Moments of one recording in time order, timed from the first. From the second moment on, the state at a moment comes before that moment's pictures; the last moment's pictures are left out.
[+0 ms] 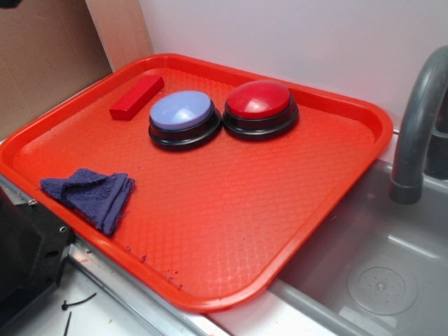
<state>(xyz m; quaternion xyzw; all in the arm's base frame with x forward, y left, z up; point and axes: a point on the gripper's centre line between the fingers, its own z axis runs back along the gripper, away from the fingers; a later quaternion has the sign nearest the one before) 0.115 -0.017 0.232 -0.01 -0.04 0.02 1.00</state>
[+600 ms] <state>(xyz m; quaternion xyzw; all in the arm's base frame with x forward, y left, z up) 0.176 0.047 0.166 0.04 -0.05 0.34 0.94</state>
